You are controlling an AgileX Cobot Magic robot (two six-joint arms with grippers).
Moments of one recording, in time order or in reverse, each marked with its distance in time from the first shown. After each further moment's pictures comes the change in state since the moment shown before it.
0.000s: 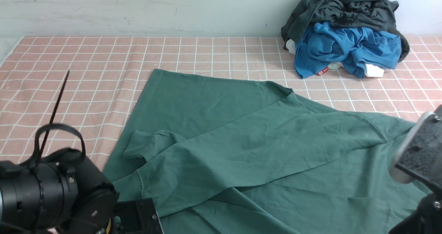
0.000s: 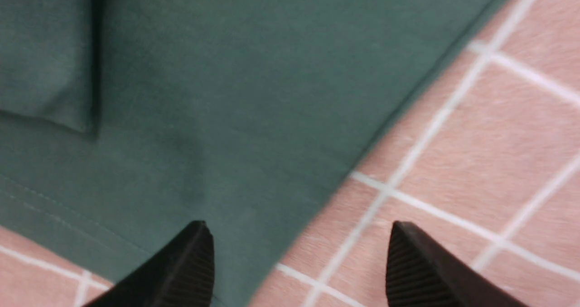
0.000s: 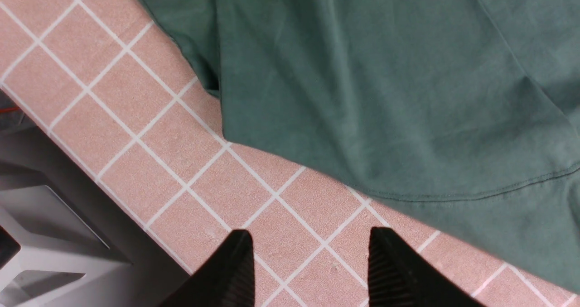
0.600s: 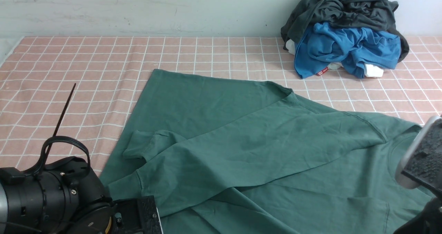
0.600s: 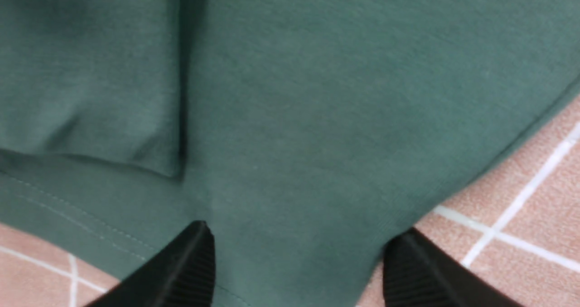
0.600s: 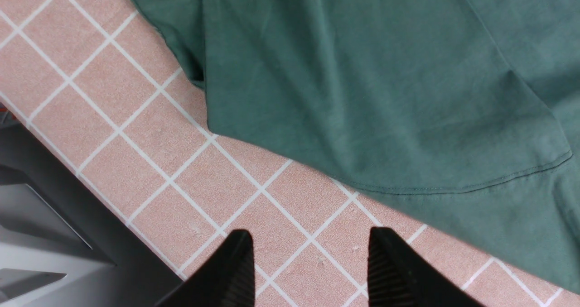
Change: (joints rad) right arm 0.000 -0.020 0.027 -0.025 -0.017 0.000; left arm 0.010 0.027 0.027 0.135 -0.119 -0.039
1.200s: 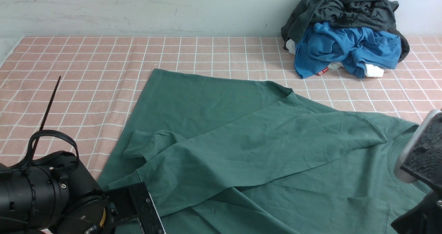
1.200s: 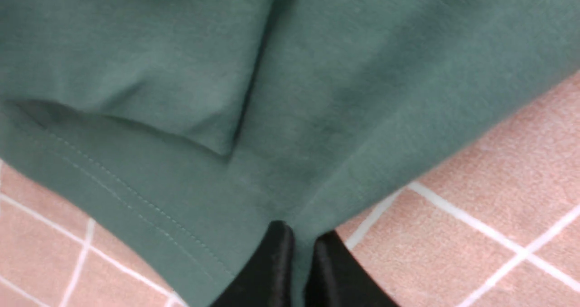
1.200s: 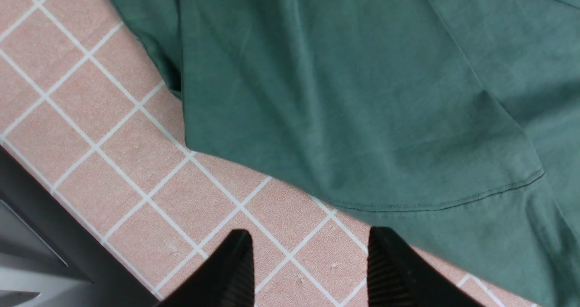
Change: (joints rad) right arm 0.000 0.001 0.005 -0.039 -0.038 0.000; left arm 0.040 -0.030 -0.004 -0.013 -0.015 -0.106
